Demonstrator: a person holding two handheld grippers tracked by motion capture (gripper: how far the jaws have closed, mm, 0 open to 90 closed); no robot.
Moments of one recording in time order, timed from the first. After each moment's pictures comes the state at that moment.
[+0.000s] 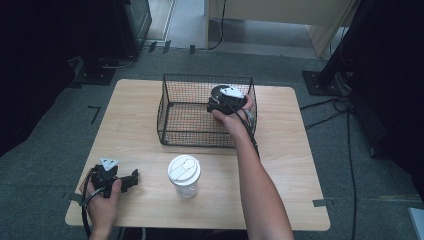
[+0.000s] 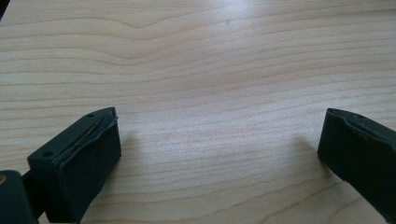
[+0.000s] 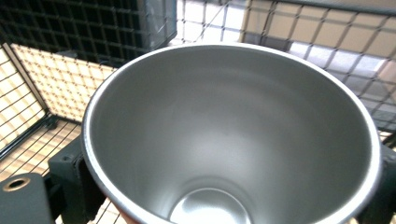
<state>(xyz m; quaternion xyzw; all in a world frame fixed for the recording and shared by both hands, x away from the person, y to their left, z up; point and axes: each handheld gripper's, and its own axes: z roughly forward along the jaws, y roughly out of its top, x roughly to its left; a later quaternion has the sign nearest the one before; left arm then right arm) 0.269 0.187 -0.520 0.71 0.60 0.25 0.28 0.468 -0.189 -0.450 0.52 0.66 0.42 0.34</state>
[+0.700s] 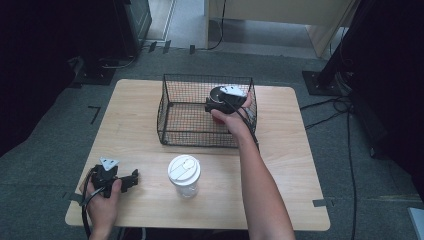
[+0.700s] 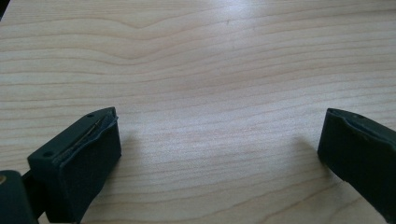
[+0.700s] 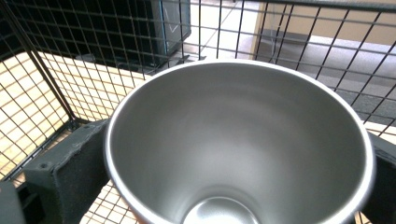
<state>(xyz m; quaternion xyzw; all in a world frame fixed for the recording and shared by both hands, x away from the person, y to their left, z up) 0.269 0.187 -0.520 0.71 0.60 0.25 0.28 0.468 -0.189 -0.445 0.52 0.66 0.44 0.32</state>
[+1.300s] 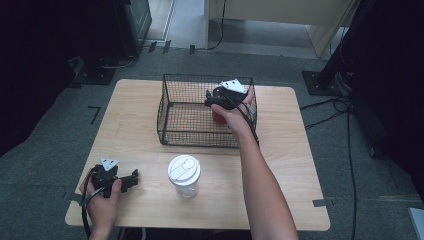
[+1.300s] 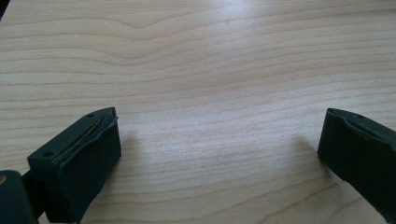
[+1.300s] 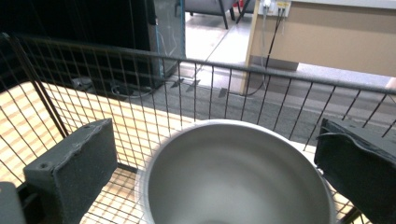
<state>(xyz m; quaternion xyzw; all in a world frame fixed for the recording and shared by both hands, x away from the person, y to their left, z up) 0.269 0.187 -0.520 0.71 0.60 0.25 0.28 0.466 -0.187 -0.420 0.50 0.64 0.46 0.35</state>
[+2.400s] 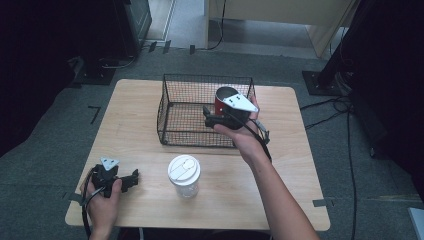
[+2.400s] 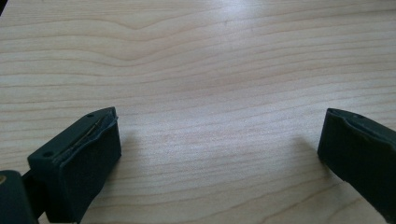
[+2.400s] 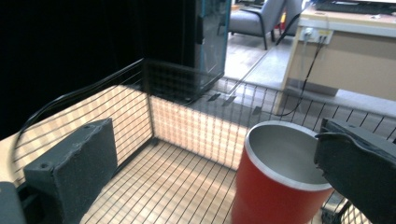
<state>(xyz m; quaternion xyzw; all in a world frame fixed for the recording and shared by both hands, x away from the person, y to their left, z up) 0.270 0.186 -0.520 0.71 0.60 0.25 0.28 0.363 -0.189 -0.377 0.43 0.67 0.51 0.32</state>
